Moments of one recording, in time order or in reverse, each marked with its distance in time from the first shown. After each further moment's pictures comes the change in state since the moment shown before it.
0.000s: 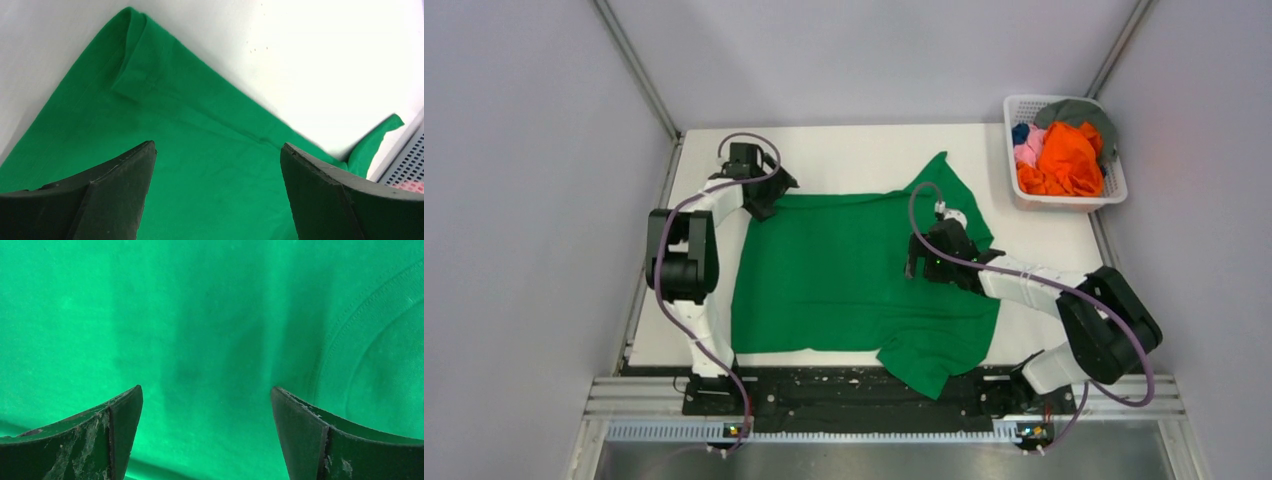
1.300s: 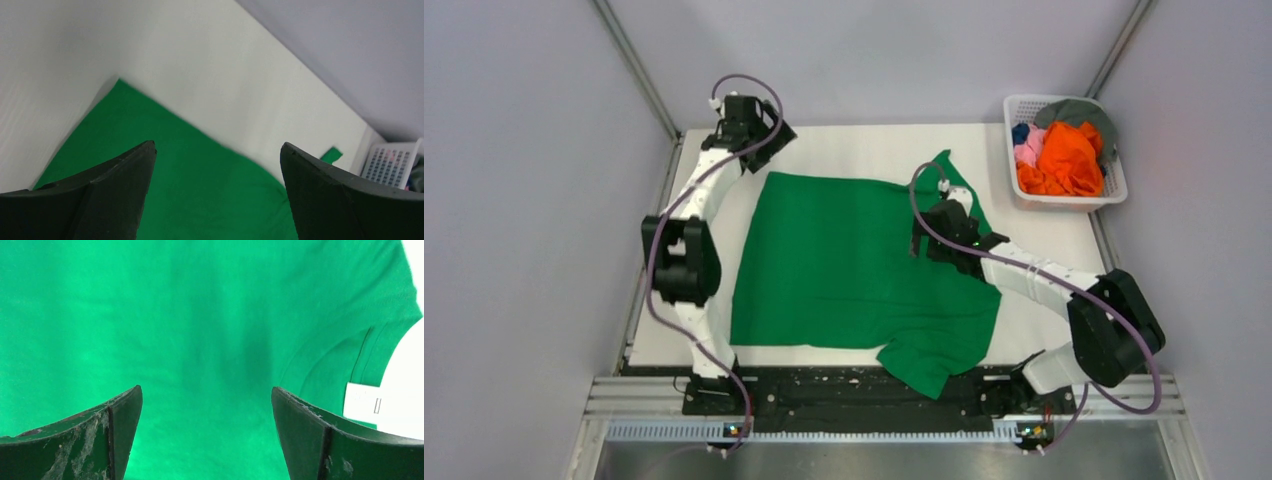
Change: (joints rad) left arm -0.042 0.002 0.368 -0.133 -0.113 0.123; right arm -0.019 -0.015 0.142 -0.108 0.172 -0.063
